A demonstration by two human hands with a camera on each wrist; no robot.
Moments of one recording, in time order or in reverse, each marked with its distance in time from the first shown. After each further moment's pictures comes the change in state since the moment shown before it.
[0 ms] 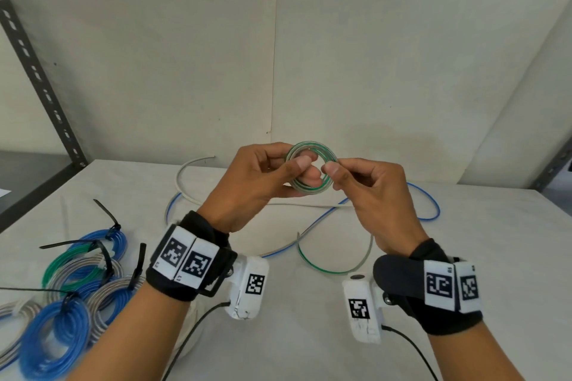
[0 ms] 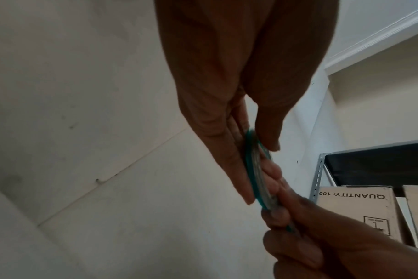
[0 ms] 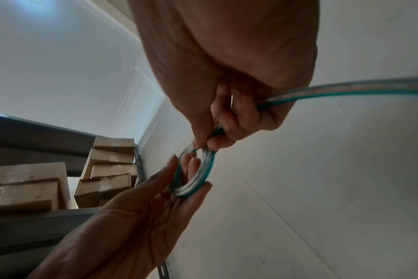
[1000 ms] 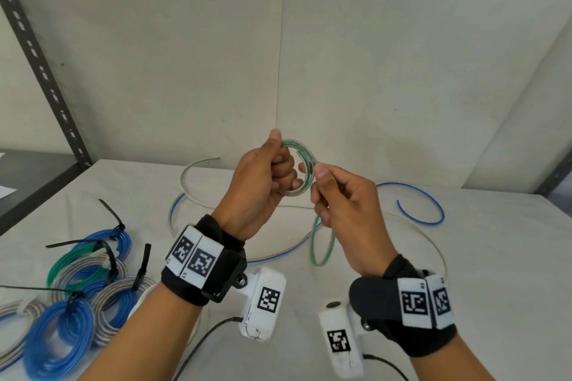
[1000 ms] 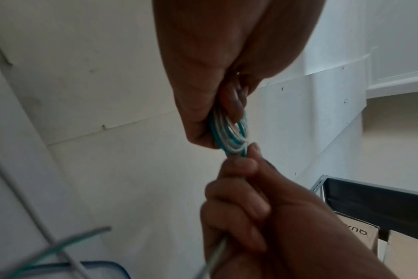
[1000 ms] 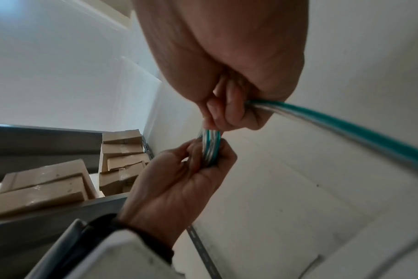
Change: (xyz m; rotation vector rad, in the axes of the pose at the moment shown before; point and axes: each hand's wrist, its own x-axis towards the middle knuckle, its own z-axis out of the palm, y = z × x) left_hand 0.009 0.000 0.007 -0.367 0.165 -0.107; right_hand -0.018 -0.005 0.038 0.270 -0.064 0.105
